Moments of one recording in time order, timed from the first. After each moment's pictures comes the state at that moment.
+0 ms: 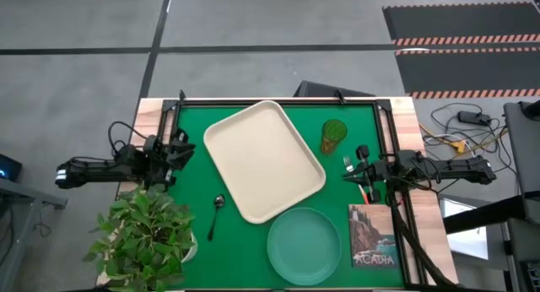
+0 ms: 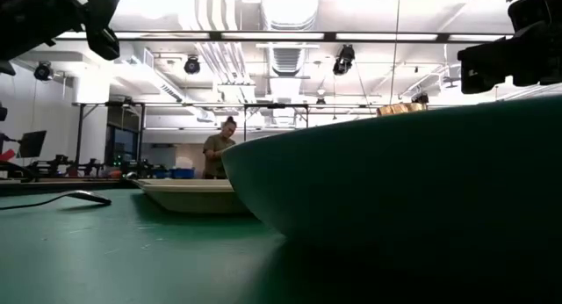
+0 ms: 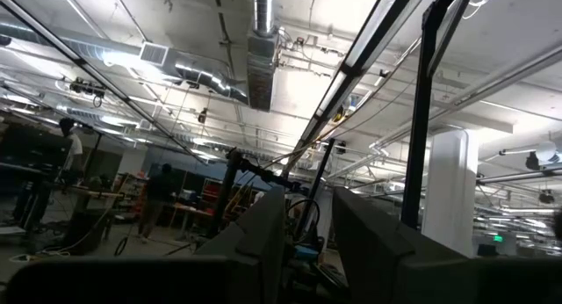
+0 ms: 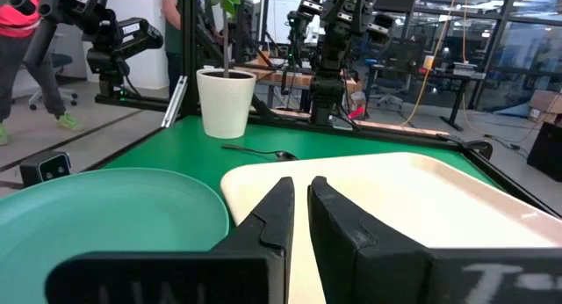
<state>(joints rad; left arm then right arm) 0.06 0.19 0.01 0.72 -0.01 -0.25 0.03 0.08 0.01 0.06 -0.16 -0.10</state>
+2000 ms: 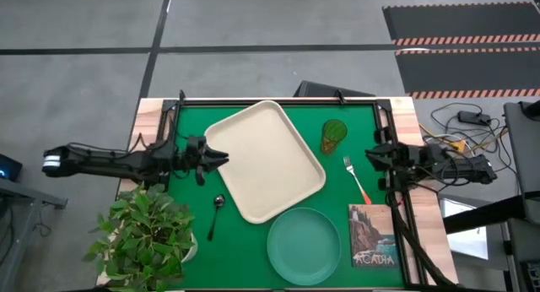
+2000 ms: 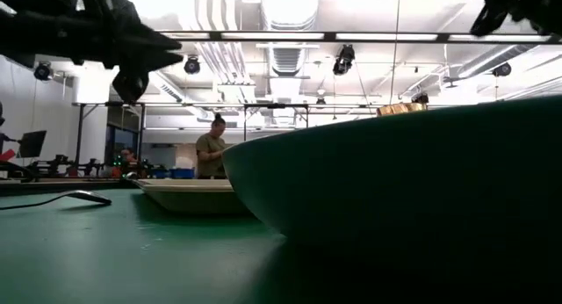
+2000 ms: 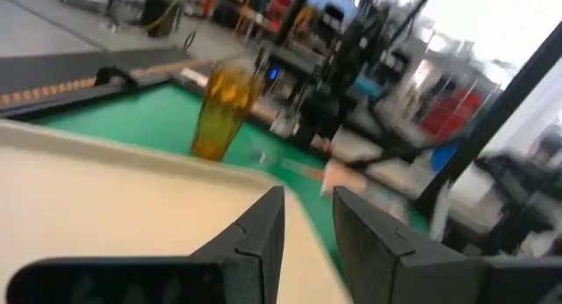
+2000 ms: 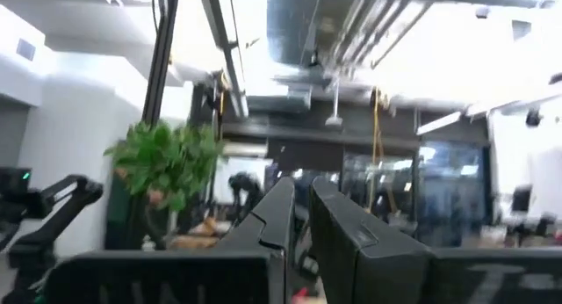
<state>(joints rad) 0.06 0.60 0.21 0.39 -0.06 -0.47 0.03 0.11 0.09 0.56 -0.02 -0.13</state>
